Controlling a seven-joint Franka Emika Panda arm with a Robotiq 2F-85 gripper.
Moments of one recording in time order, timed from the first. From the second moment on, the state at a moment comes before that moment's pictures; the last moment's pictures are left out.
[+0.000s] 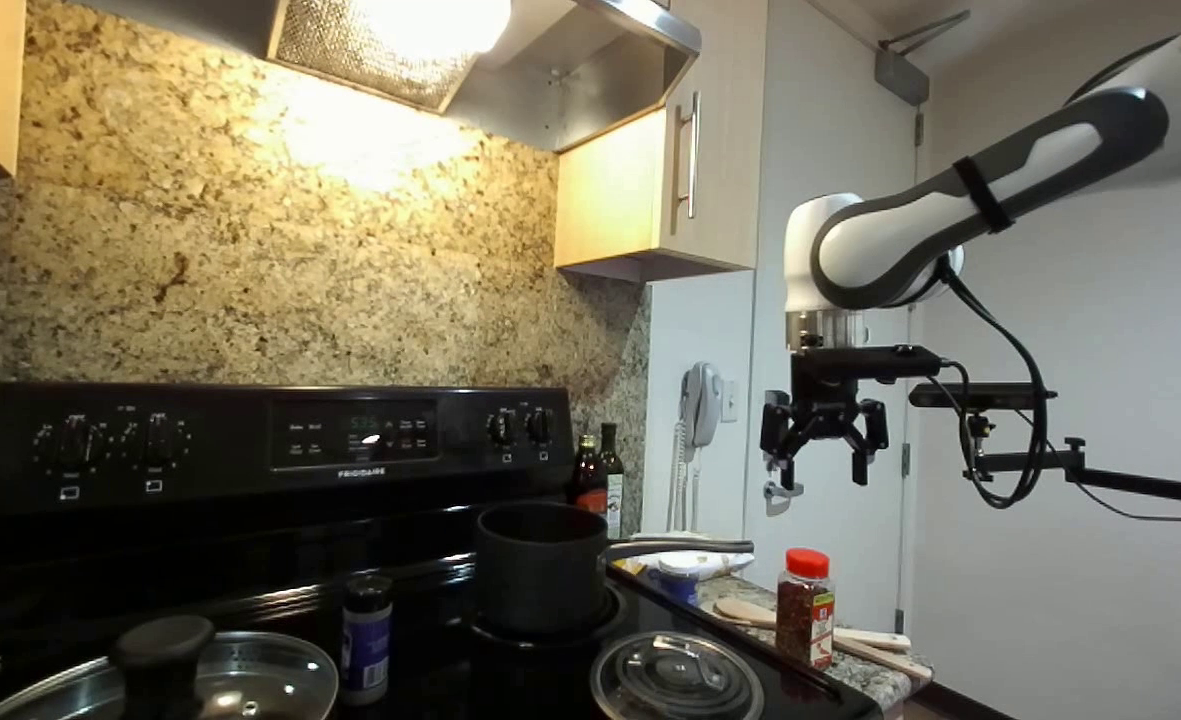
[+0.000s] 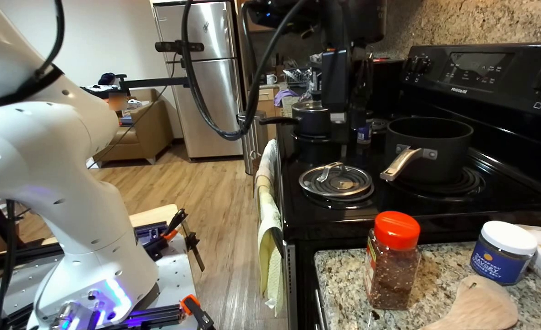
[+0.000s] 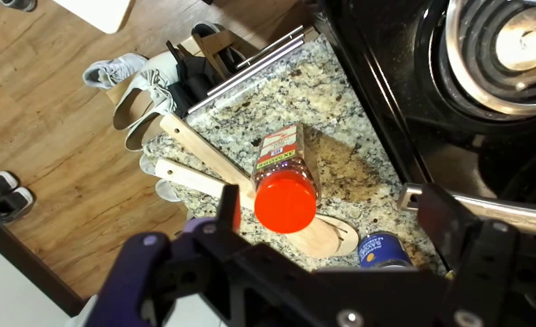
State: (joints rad) arm -0.38 -0.34 -0.09 -2.32 -0.17 2.00 0.62
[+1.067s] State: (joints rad) arm -0.35 -0.34 -0.13 -2.32 -0.15 1.95 0.64
